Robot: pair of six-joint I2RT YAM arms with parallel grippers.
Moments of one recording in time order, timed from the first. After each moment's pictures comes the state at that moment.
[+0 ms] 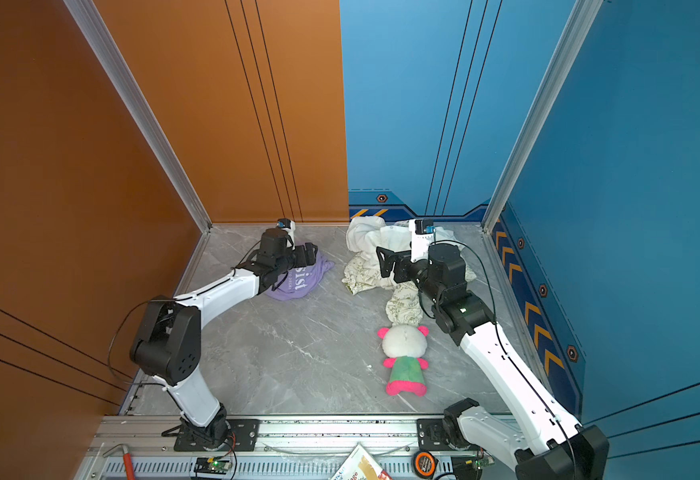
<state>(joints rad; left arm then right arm) -0.36 1.81 1.28 -0.04 -0.04 -0.39 0.38 1.06 1.02 -0.19 -0.07 0.24</state>
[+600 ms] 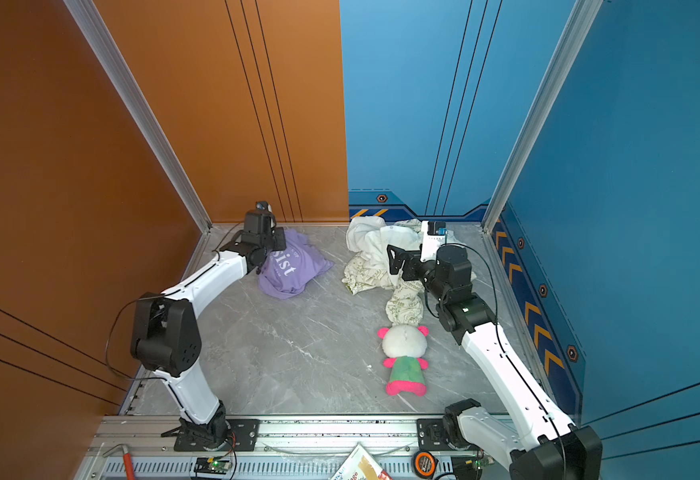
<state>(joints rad) -0.22 1.76 1.49 -0.23 -0.26 -0.21 0.29 1.07 0.96 -0.10 -0.10 0.32</state>
